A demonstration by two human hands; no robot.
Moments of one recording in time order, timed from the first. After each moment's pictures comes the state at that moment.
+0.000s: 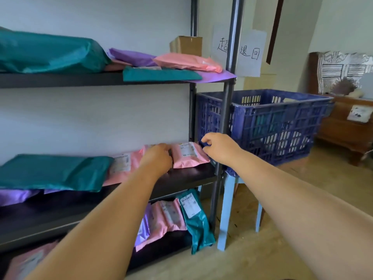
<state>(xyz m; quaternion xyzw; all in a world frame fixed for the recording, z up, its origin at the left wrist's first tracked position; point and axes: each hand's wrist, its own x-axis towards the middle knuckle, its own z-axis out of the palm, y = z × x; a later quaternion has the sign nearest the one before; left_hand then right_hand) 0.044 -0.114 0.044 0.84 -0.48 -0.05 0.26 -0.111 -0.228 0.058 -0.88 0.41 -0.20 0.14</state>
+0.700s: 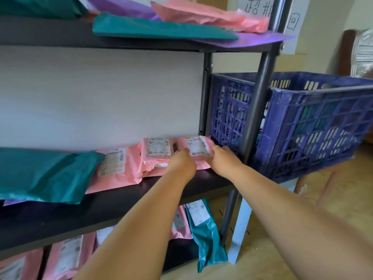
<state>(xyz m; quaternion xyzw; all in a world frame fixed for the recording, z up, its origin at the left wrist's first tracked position) 0.078 -0.240 -0.033 0.84 -0.46 -0.15 0.26 -0.021 -0.338 -0.048 -0.84 0.51 -0.10 0.16</state>
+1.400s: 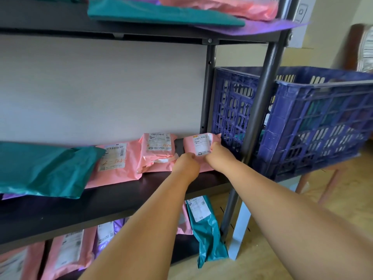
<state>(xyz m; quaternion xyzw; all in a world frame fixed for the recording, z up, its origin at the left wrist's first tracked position) 0.069 -0.242 -0.050 0.81 -0.38 -0.26 0.35 -0.001 -0.344 -0.059 -0.78 0.53 -0.16 0.29</state>
